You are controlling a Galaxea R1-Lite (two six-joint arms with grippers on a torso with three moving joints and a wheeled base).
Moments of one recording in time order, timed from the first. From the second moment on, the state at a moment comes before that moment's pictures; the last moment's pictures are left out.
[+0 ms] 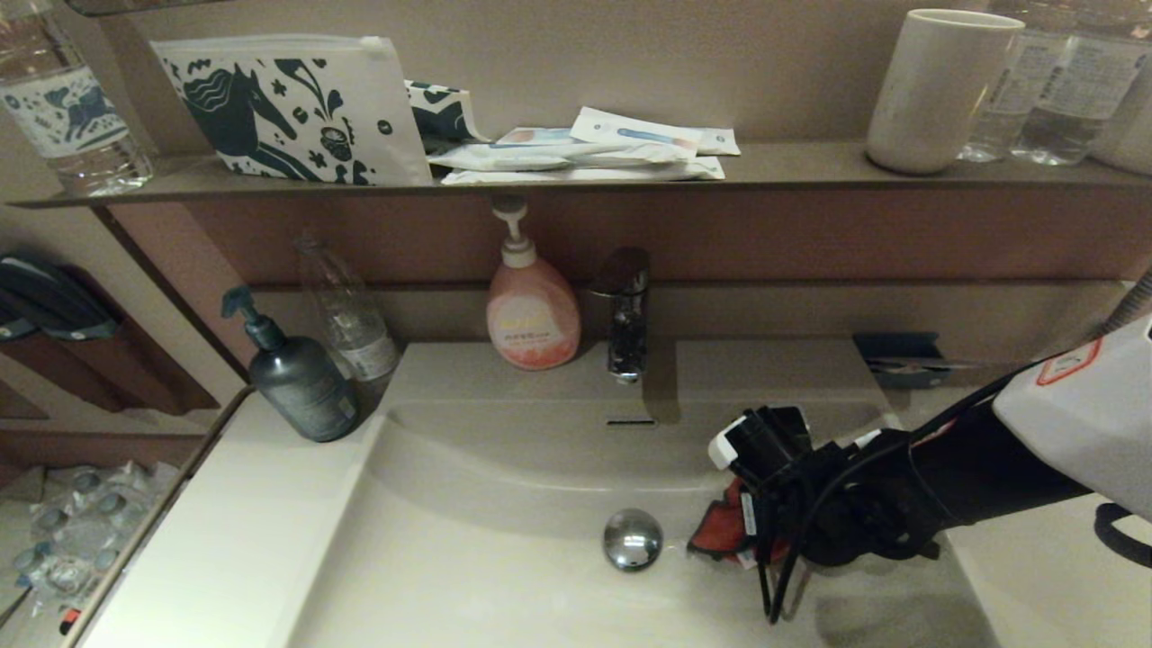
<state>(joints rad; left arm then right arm) 0.00 0.00 0.00 -0.03 -0.04 0.06 0.56 2.14 -1.01 0.10 -0.59 0.56</state>
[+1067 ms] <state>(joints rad) 0.00 0.00 0.00 -0.03 -0.04 0.06 0.91 2.23 -1.13 0.38 -0.36 0.79</state>
